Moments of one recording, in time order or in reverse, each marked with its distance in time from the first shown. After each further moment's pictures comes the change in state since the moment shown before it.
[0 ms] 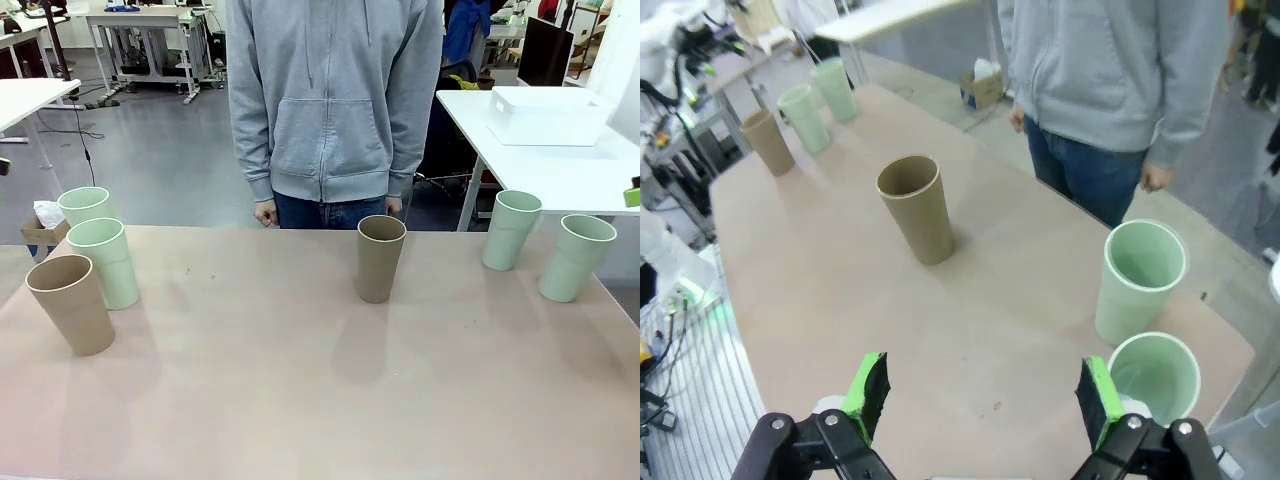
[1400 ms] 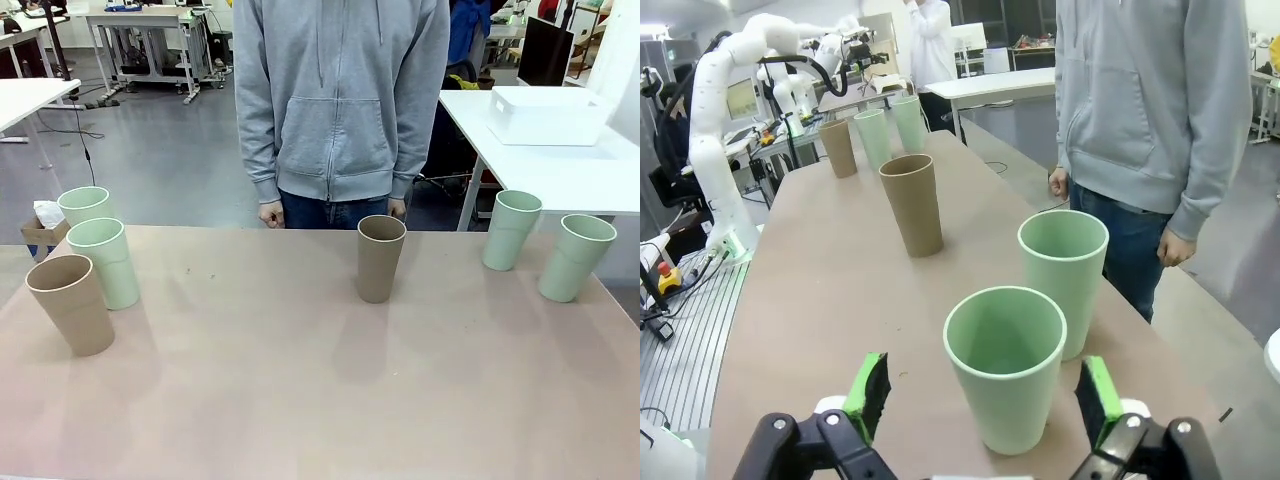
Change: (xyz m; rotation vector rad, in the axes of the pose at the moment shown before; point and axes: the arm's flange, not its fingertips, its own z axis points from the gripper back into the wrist) left arm -0.100 0.214 0.026 -0.201 -0.377 -0.175; right arm -0.104 -0.206 0.000 0.313 -0.227 0.158
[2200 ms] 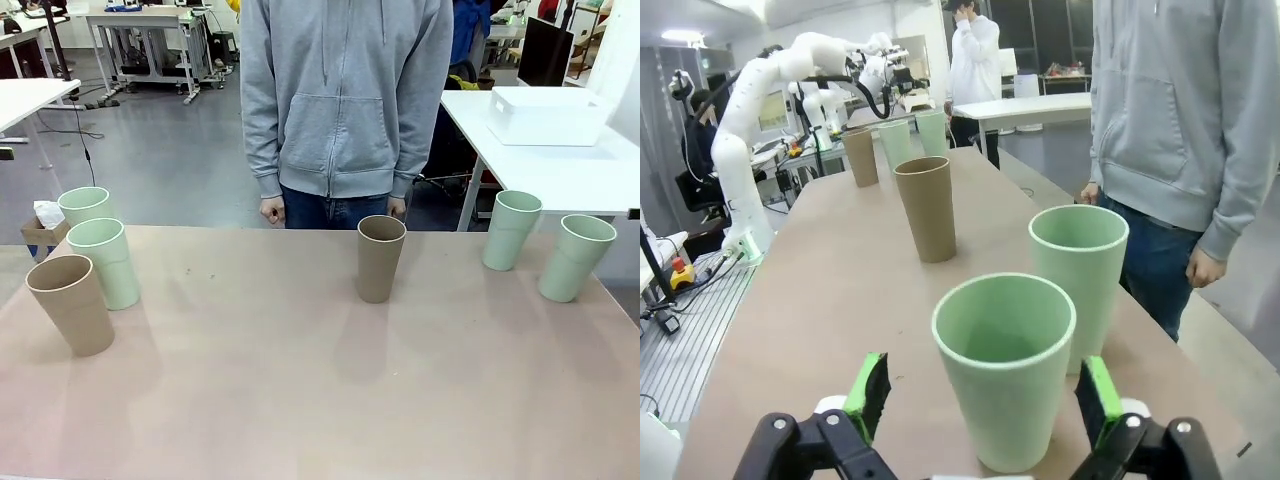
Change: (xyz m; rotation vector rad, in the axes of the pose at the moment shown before) left arm -0.065 0.049 -0.001 -0.083 -0.044 0.023; right arm -0.051 -0.026 -0.029 0.087 -0.085 0.017
